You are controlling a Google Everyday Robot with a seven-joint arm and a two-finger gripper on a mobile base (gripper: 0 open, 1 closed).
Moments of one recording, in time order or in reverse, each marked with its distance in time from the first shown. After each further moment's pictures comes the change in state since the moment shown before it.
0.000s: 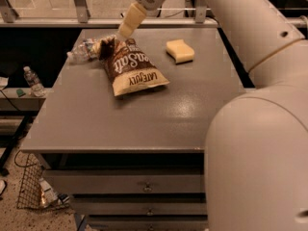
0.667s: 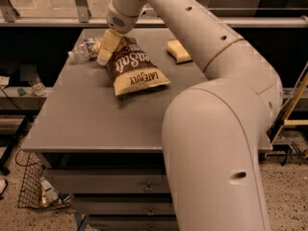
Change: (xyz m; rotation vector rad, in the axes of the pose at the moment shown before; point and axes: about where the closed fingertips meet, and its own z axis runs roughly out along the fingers) arm -0.006 0.044 0.096 -0.140 0.142 -0.044
